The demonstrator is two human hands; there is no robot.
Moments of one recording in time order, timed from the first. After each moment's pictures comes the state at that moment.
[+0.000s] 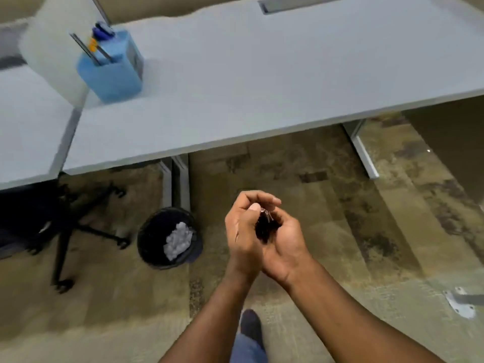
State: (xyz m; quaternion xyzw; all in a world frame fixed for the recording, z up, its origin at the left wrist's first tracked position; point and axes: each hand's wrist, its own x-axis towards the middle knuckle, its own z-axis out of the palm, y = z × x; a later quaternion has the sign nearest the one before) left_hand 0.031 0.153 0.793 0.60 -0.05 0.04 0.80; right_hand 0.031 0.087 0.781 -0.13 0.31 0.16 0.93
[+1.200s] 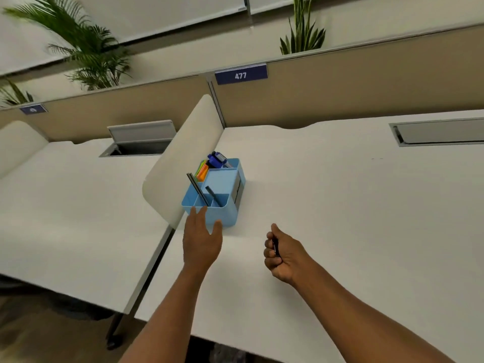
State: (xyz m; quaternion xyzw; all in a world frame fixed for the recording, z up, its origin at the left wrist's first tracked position) left_hand 0.456 0.411 0.841 0.91 0.25 0.14 0.30; right_hand 0.492 0.230 0.810 -0.35 0.26 0.37 0.82
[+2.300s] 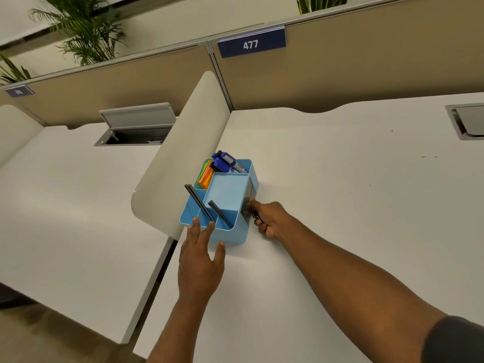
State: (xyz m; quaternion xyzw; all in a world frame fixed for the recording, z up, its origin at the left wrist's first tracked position) left_hand 0.490 0.452 0.806 0.94 0.25 0.08 0.22; right_hand 0.658 0.339 0.763 -0.57 0.21 0.39 0.69
